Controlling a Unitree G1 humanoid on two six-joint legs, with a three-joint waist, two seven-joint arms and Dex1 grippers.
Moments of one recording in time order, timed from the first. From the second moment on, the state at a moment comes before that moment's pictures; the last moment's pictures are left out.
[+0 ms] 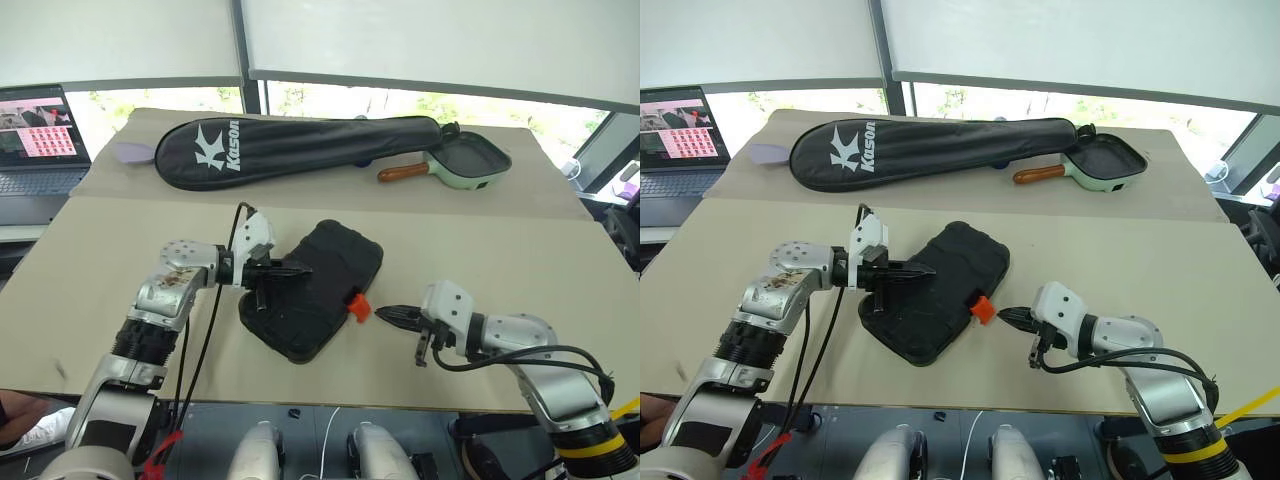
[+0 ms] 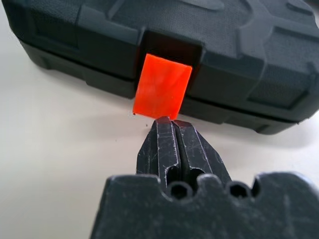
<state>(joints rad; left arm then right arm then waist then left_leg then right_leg) -0.64 0.54 -0.17 0.26 -0.27 0.26 -1.23 -0.11 -0.68 0.12 -0.33 0.21 0.24 0.88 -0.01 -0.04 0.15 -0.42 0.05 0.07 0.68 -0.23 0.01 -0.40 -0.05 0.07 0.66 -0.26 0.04</state>
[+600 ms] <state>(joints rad) -0.65 0.52 -0.16 0.39 -0.26 0.10 -1.23 -0.18 -0.64 0.21 -0.27 0.17 0.27 0.87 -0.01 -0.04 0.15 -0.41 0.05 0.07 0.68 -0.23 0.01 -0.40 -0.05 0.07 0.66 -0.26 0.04</state>
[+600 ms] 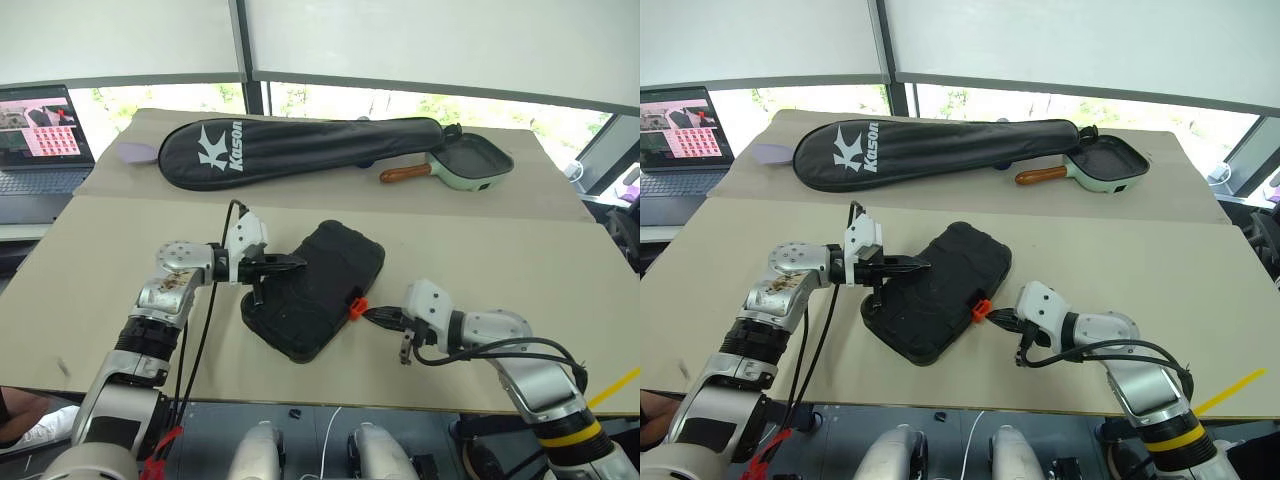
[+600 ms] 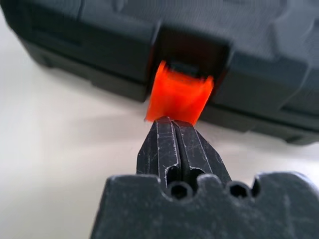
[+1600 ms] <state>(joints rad) -0.60 0.53 -0.18 0.19 -0.19 0.24 -1.21 -0.22 -0.57 0.17 -0.26 0.24 0.31 0.89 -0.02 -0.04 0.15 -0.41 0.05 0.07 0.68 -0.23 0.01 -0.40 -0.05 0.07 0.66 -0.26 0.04</state>
